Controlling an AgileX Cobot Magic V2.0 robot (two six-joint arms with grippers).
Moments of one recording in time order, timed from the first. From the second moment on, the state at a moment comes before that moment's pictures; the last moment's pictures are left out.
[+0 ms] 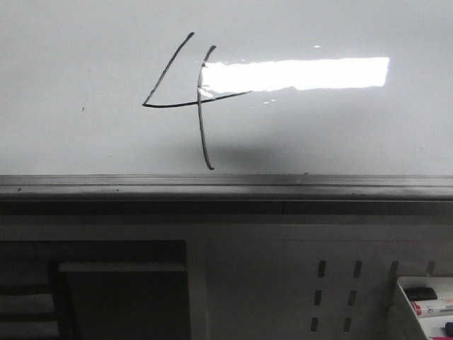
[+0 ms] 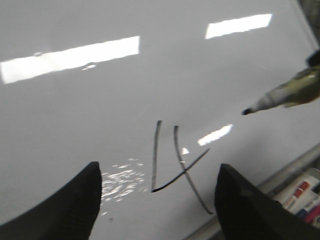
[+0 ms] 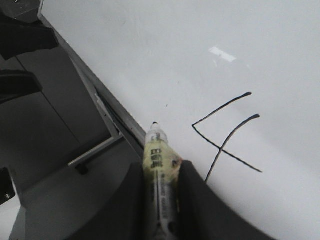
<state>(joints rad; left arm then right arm) -0.65 0.63 -0.50 -0.34 0.05 0.36 0.44 1.06 -1.05 0.77 0.70 -0.77</state>
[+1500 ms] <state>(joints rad) -0.99 1.09 -0.67 -0.13 -0.08 0.36 0.44 1.11 -1.05 0.76 0.91 -0.76</state>
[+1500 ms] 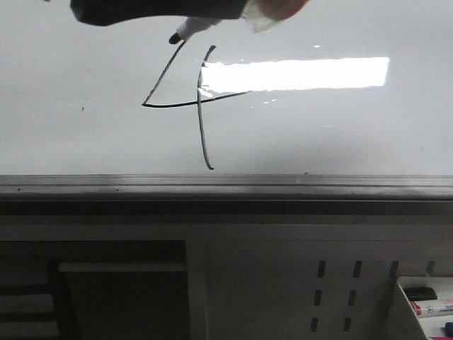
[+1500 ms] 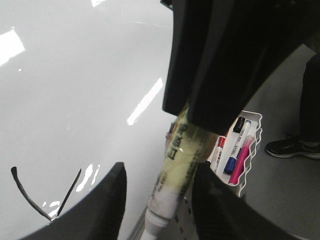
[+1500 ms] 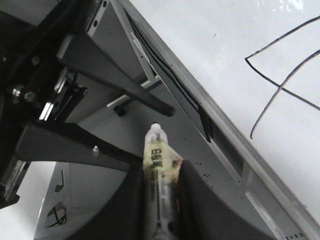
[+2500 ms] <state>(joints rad) -0.99 1.09 -0.67 -0.12 -0.05 0.36 0.44 1.15 -1.05 0.76 0.94 -0.82</state>
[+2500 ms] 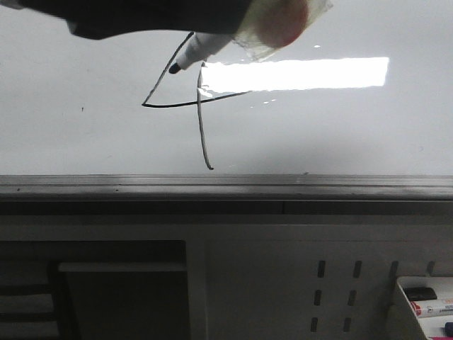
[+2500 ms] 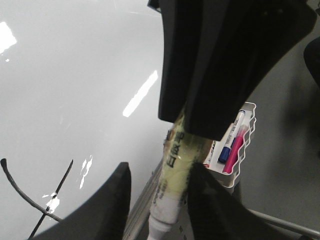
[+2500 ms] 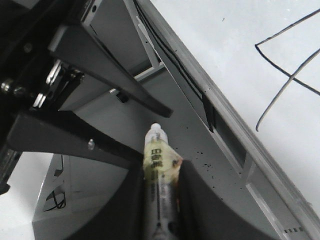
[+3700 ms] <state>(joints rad) -0.99 1.14 -0.74 -0.07 0.08 0.36 0.44 1.15 -1.05 0.80 0.95 -0.95</state>
